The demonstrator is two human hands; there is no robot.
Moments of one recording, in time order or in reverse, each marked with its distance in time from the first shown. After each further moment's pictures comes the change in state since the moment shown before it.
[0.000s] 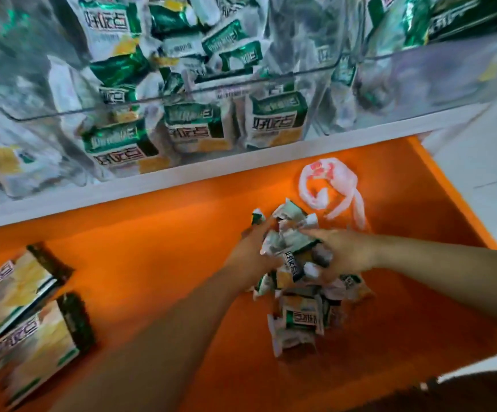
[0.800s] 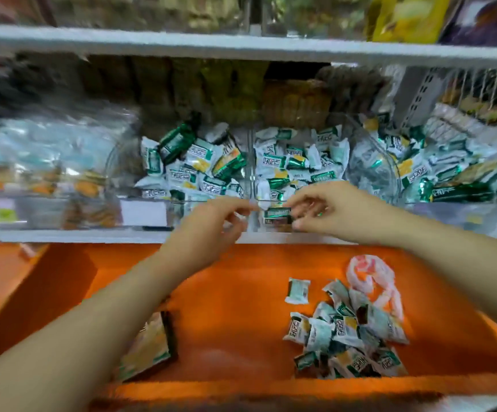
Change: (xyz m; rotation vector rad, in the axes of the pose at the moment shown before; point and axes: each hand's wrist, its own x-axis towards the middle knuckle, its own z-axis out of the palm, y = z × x) left_hand -0.236 0.049 -0.211 0.333 0.634 0.397; right_hand -0.166 -0.249 -0.109 0.006 0.586 -0.503
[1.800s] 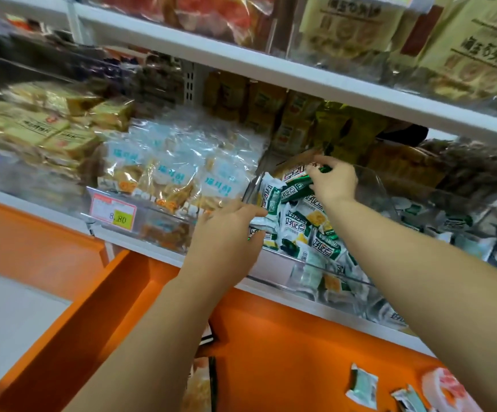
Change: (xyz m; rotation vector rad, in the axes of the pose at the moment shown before) left_hand -0.013 -0.134 -0.097 0.103 0.324 -0.322; right_hand 0.295 -0.098 0.081 0.390 0.681 0.183
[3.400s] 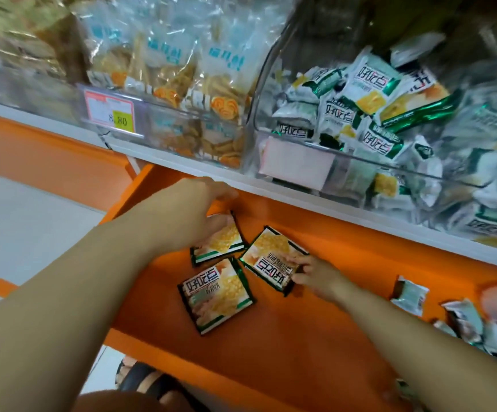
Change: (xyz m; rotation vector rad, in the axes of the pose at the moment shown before) left_hand -0.053 -0.076 0.007 0.287 -0.526 -0.106; right_hand -0.217 0.180 0.026 -0.269 -1.061 0.540
